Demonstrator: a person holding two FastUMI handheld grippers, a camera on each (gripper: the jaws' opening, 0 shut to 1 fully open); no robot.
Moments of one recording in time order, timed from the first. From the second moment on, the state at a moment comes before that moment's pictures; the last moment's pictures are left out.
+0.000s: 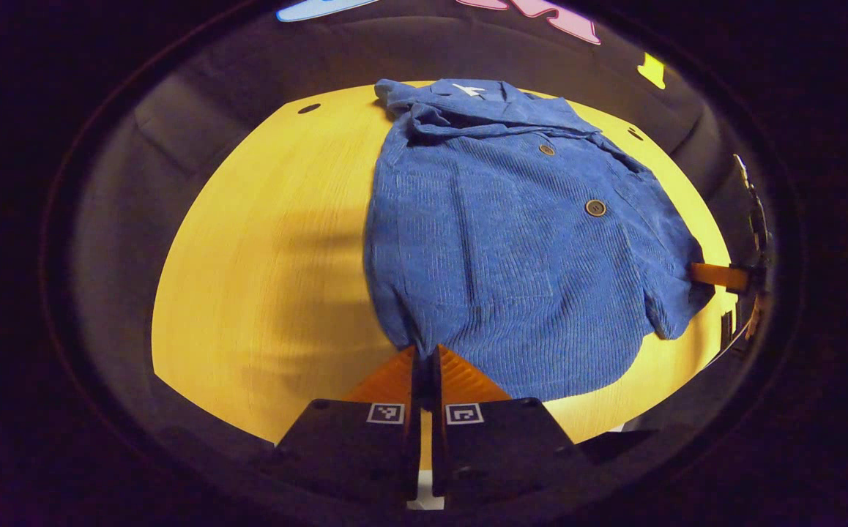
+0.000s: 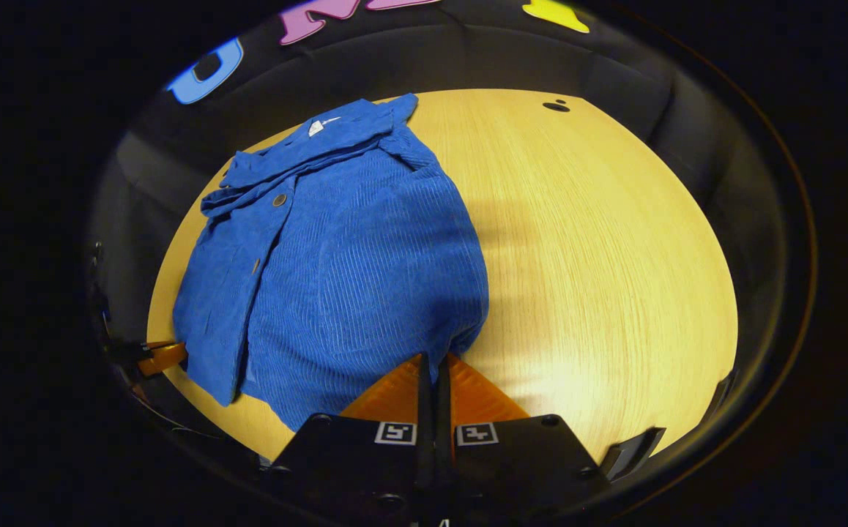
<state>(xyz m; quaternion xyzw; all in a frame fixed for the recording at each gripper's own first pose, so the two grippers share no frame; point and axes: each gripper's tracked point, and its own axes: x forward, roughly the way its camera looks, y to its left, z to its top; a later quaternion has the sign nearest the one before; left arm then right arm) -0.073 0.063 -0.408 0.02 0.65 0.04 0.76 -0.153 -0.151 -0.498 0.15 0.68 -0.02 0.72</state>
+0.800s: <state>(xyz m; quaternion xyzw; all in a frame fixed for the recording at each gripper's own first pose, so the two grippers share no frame) 0.120 0.059 -0.293 -0.03 0.52 0.00 0.85 0.081 -0.100 -0.402 0.19 0.54 0.08 0.81</state>
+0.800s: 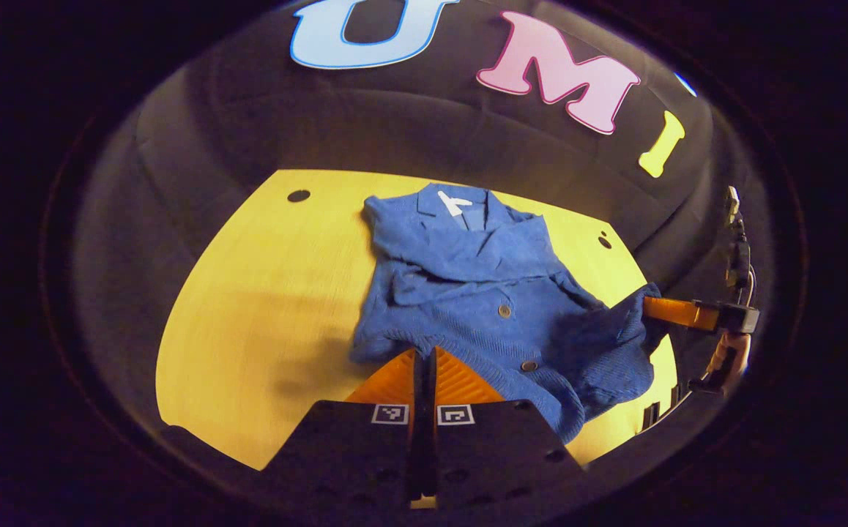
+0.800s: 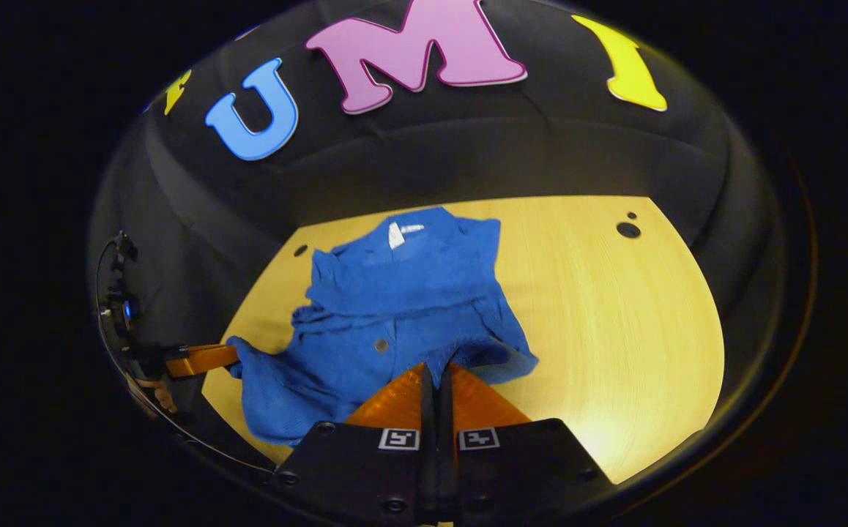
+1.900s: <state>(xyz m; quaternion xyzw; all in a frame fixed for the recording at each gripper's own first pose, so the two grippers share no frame) 0.457 0.122 -0.379 0.09 0.39 0.07 0.91 0.334 -0.204 -0.566 -0.01 0.43 -0.03 0.90</state>
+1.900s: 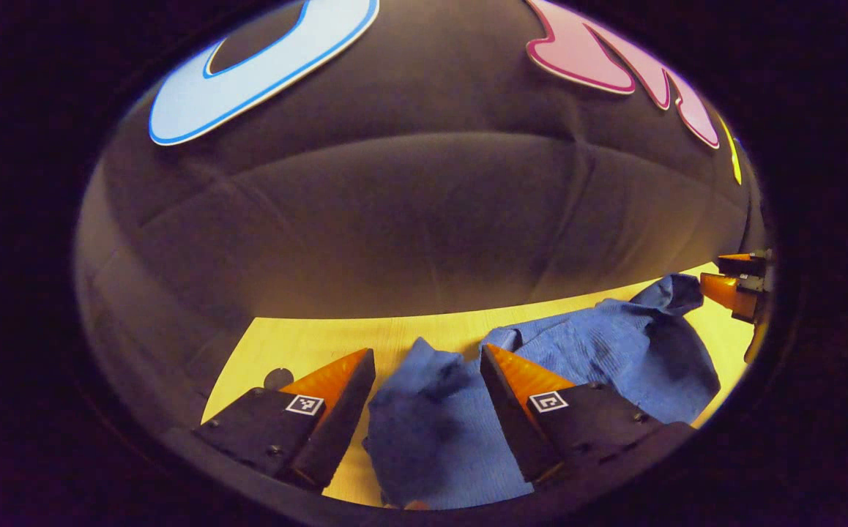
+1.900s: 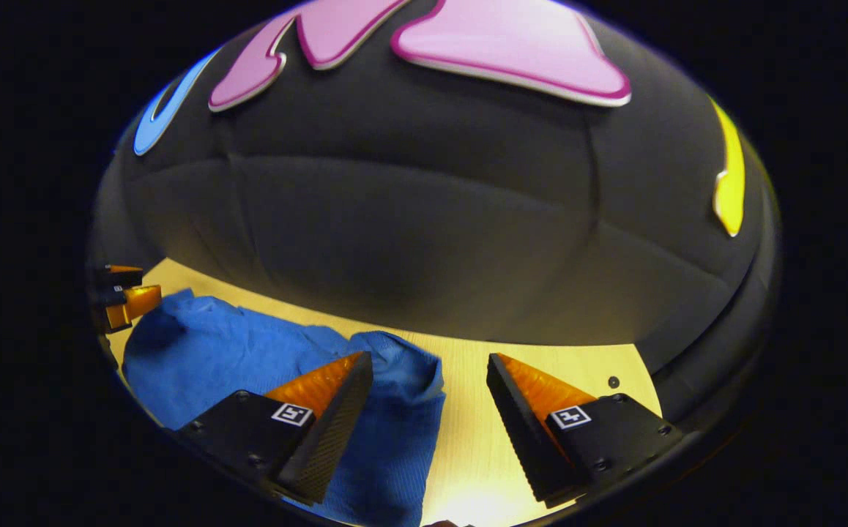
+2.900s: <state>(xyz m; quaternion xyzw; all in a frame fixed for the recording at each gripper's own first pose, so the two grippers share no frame) 0.154 0.029 -0.137 0.04 0.18 0.00 0.98 0.099 -0.133 -0.262 -0.01 0.32 -0.07 0.95</state>
